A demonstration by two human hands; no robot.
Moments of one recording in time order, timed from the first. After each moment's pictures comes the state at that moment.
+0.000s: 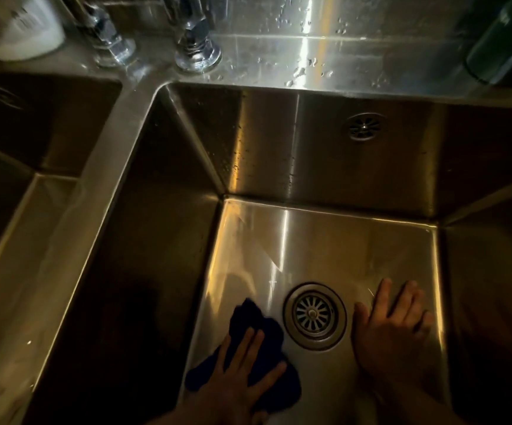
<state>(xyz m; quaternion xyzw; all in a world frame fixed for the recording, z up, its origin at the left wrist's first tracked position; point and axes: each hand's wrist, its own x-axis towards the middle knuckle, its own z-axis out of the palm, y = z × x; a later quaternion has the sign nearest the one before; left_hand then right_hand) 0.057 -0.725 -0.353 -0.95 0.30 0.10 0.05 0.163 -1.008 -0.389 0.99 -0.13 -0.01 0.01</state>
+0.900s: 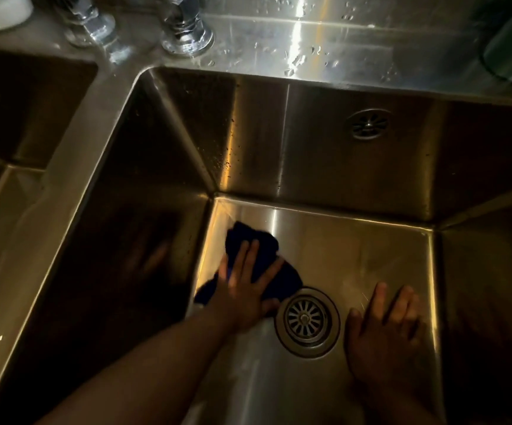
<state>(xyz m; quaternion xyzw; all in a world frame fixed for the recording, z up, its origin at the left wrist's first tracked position) 0.216 -0.745 -0.354 -0.96 0.12 0.23 -0.07 0.161 -1.008 -0.391 0.99 -0.12 0.02 -0.02</state>
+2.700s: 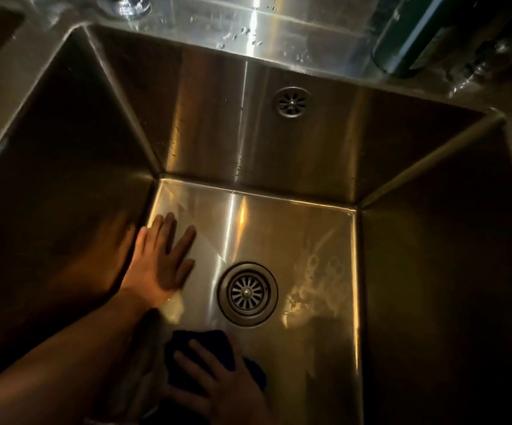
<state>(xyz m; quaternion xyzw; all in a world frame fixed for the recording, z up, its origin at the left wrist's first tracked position) 0.207 -0.703 -0.362 -0.99 0.07 0.11 -0.03 0.054 -0.915 -0.333 0.90 0.39 -0.20 0.00</state>
